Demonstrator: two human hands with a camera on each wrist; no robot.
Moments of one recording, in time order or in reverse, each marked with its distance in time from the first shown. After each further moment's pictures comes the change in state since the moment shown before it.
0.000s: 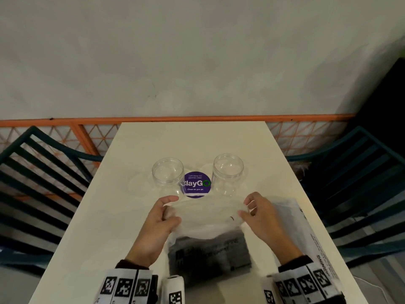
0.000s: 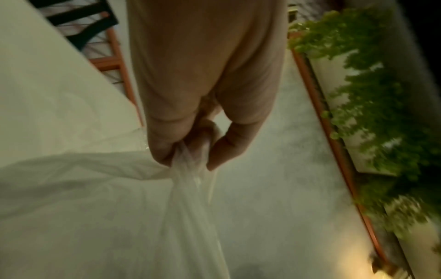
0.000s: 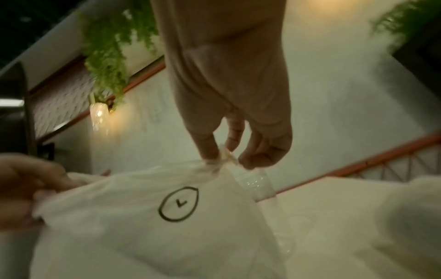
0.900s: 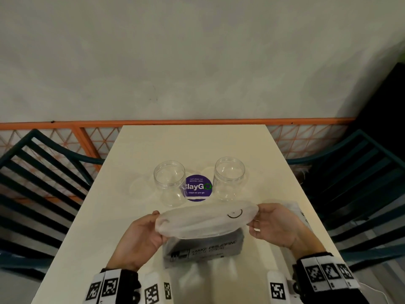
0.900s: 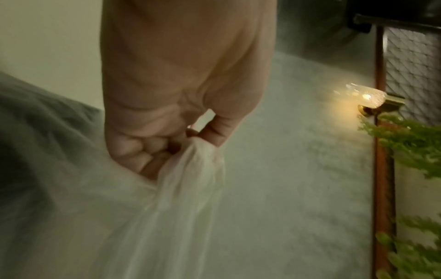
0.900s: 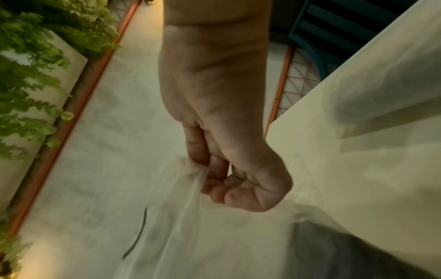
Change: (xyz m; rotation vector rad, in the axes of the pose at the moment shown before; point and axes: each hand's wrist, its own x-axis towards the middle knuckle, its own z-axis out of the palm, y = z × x) left_hand 0.004 0.008 -0.032 -0.562 -0.095 -0.259; right_hand 0.003 -0.021 -0.034 1.064 -0.402 0.657
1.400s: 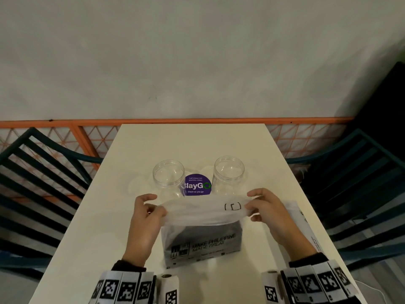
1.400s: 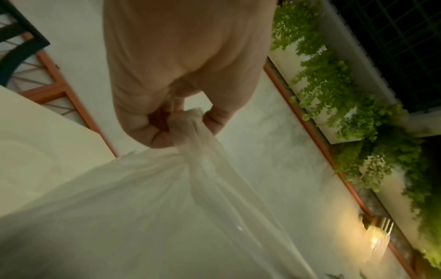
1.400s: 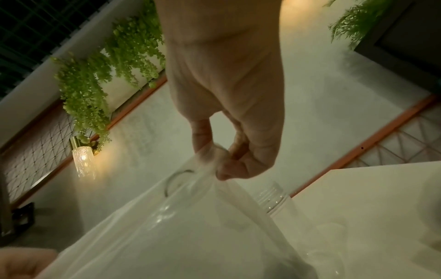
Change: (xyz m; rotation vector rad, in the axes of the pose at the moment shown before) left_hand 0.000 -0.005 0.028 0.801 0.447 0.416; right_hand 0.008 0.005 0.012 -0.540 0.295 -0.471
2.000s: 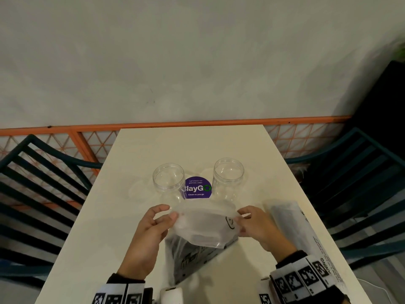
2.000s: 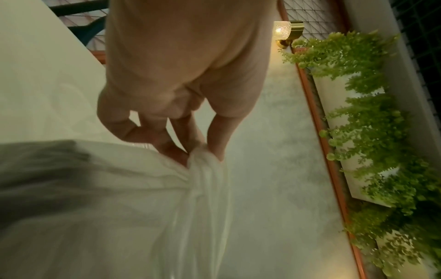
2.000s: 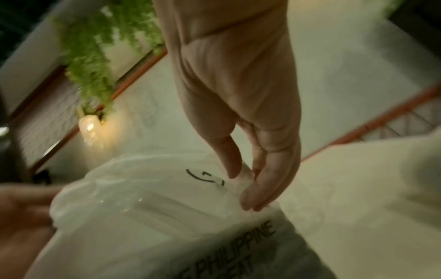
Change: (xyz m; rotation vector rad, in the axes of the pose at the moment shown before) left_hand -0.014 0.002 -0.002 -0.328 -0.229 -0.136; right_hand 0.001 0.023 0.025 -0.281 -0.068 0.112
